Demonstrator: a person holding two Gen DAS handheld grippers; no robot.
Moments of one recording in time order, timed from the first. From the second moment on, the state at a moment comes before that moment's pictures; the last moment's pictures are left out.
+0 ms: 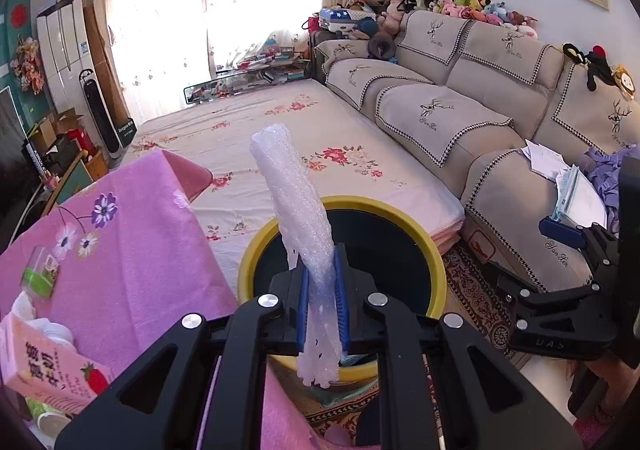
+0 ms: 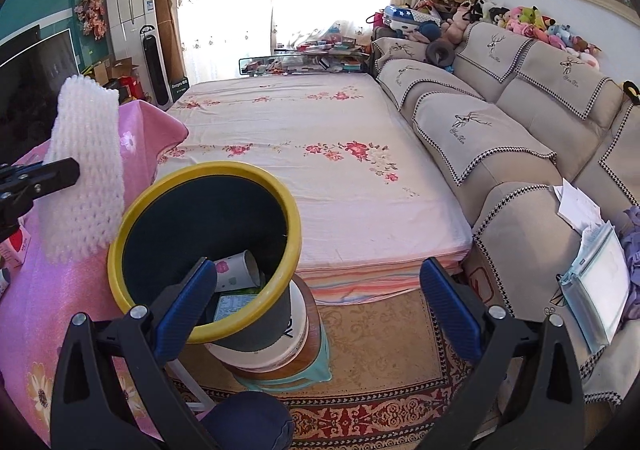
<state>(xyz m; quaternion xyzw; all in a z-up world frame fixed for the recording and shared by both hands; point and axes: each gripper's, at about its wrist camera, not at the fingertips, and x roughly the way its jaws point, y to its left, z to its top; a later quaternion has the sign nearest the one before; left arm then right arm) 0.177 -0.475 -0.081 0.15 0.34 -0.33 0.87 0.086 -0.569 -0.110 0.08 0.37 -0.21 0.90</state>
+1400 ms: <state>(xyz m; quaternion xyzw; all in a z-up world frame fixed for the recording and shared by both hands) 0.116 -0.119 -0.008 0.05 0.29 -0.11 0.95 0.119 -0.361 -0.061 0.04 0.32 0.02 0.95</state>
